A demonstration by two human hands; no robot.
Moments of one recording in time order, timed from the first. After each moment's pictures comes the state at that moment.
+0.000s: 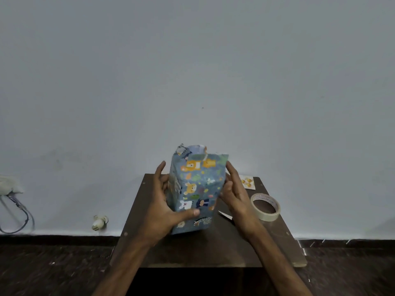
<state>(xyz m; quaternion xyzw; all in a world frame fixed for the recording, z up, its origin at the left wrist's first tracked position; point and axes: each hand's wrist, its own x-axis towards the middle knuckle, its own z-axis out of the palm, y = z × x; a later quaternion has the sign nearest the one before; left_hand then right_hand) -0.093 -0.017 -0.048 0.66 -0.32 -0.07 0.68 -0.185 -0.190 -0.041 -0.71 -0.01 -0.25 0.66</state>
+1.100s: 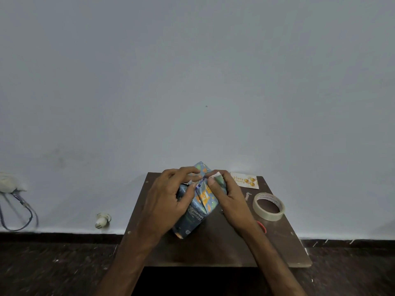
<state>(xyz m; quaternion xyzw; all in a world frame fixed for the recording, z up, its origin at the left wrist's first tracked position) -0.079 -0.014 -0.032 0.79 -0.41 0.18 0.42 -0.159 -0.180 -0.049 -0.72 0.04 -0.26 0.64</state>
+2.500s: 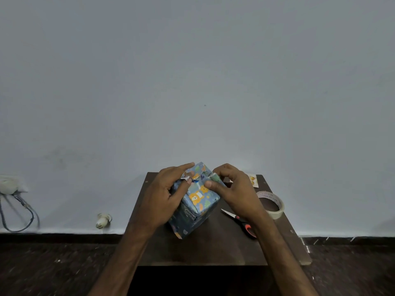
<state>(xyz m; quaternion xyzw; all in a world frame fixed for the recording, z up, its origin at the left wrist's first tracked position) -0.056 -0.016 -0.044 0.74 -0.42 0.10 0.51 -0.159 -0.201 -0.025 -0.83 0.03 -0.28 0.47</state>
